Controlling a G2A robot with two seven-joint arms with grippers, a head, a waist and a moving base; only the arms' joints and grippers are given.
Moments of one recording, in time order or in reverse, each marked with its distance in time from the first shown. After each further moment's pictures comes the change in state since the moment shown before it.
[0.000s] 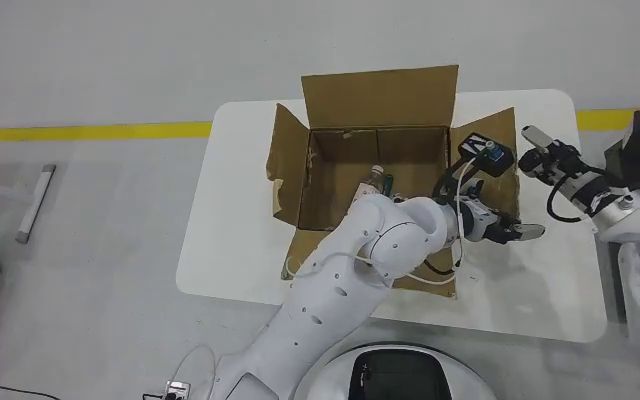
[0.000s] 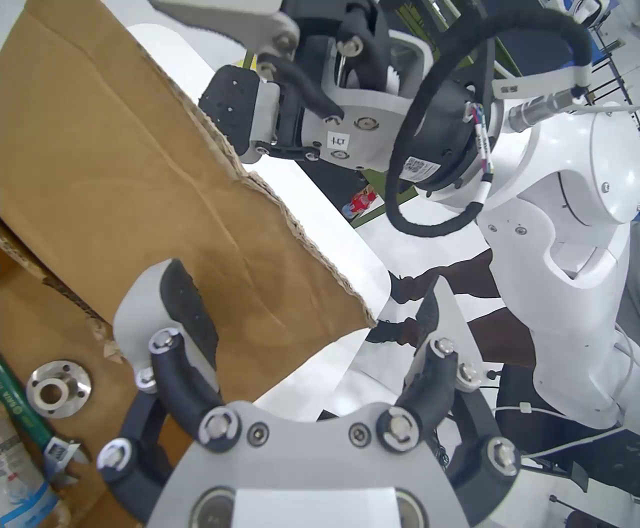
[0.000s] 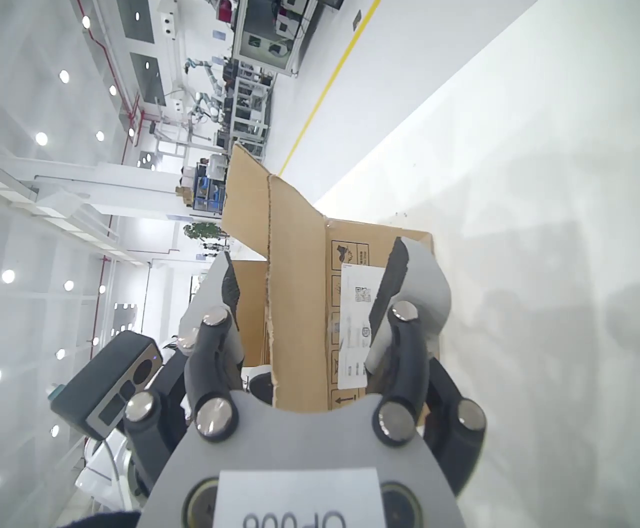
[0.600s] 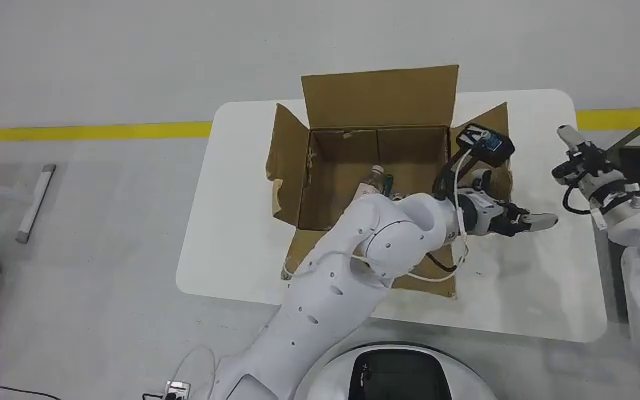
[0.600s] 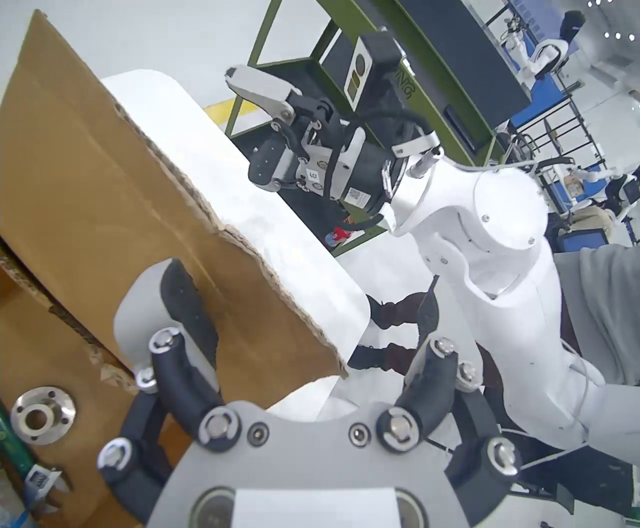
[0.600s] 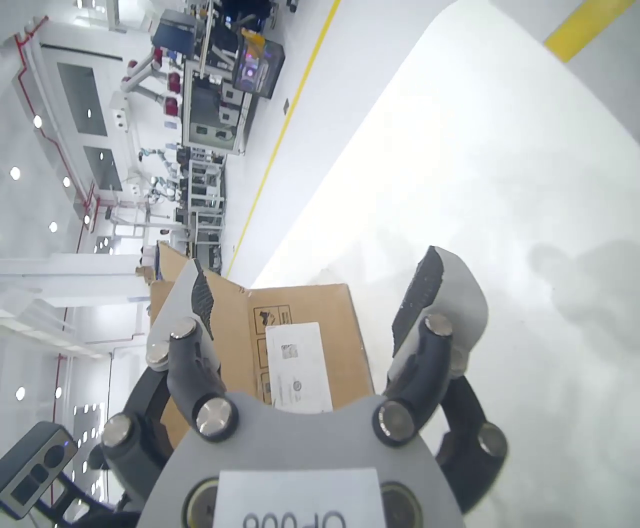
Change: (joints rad) left arm 0.004 -0.002 -0.012 -0.013 -0.041 -0.016 0.080; right arm -0.016 -0.019 0.039 0.050 -0.089 0.100 -0.132
